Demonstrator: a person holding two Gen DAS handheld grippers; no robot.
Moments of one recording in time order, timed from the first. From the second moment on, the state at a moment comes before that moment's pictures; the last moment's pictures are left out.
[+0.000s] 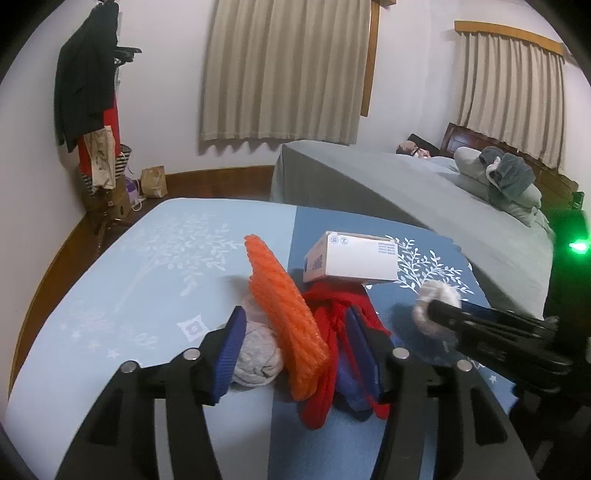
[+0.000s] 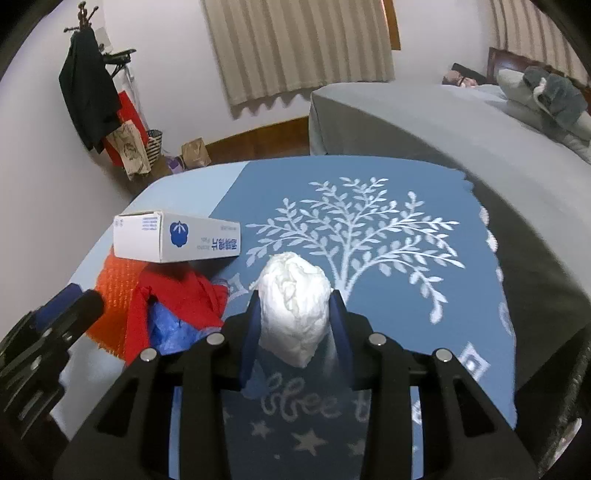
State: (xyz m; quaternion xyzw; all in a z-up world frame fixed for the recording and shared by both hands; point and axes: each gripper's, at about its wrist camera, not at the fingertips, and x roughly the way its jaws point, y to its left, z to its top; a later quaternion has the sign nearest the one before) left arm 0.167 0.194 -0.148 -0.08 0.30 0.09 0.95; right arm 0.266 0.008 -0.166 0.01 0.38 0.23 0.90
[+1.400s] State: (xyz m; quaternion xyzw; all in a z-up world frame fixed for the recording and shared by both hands) left arm 0.110 0.098 -0.102 -0.04 0.26 -0.01 0.97; right arm 0.174 -0.084 -0.108 0.03 0.33 0.20 0.92
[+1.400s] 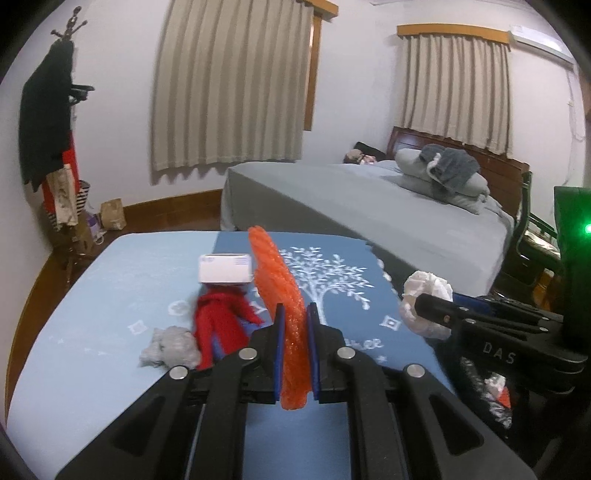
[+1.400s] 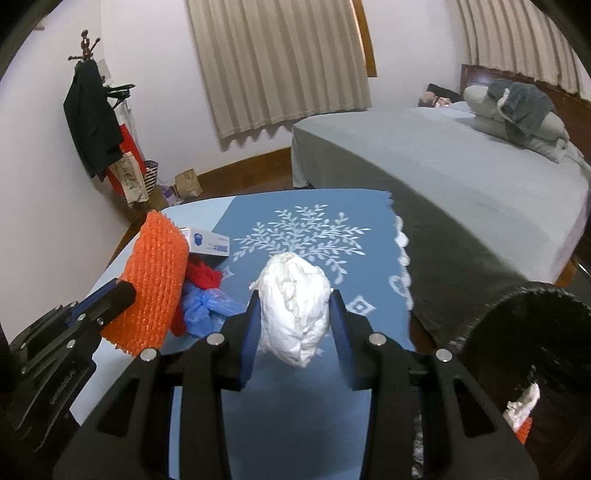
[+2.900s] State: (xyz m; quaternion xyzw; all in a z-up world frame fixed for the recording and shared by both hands) left arm 0.115 -0.134 -0.061 0.03 0.23 -0.26 0.94; right arm 0.083 -0.334 -0.096 0.10 0.28 -0.04 0.96
